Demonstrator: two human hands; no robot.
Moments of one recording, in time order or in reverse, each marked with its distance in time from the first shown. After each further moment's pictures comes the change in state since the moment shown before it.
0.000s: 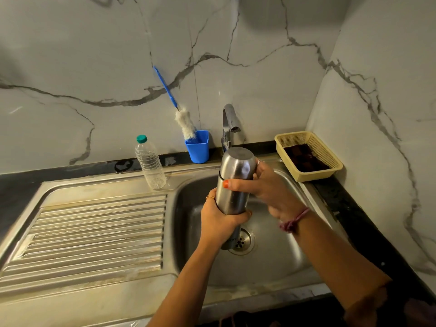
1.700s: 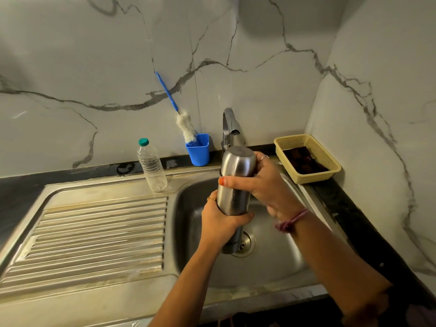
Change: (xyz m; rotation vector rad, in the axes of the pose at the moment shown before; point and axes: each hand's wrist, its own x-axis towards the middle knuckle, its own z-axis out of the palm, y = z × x) left_hand -0.006 0.009 -0.002 0.010 -0.010 -0.003; right_hand -0.011 -0.014 0.011 -0.036 0.199 -0.061
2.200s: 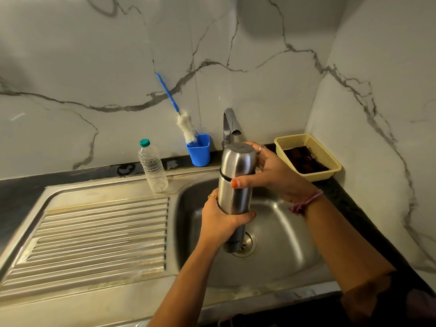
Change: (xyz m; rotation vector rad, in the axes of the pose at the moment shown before) left_hand -0.001 0.009 -0.009 0.002 -0.058 0.005; right_hand 0.017 -0.014 -0.026 -0.054 -0.361 -0.065
